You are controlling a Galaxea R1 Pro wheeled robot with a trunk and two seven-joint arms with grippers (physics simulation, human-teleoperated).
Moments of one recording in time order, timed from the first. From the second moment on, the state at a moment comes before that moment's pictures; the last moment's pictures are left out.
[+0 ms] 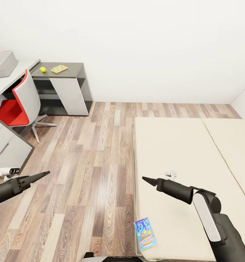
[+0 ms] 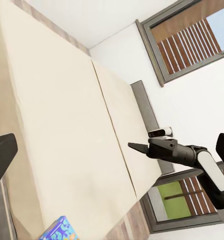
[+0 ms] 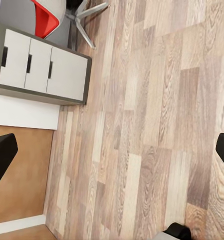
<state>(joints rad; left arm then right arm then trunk) -0.42 0.32 0.59 -1.41 0.17 0.96 -1.57 -0.38 -0.10 -0.04 -1.54 -0.57 0.91 0.49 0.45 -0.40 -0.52</state>
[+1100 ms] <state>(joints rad) -0.42 0.32 0.60 -1.41 0.17 0.96 -1.57 -0.38 -0.10 -0.03 -1.54 -0.56 0.87 0.49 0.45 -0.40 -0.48</state>
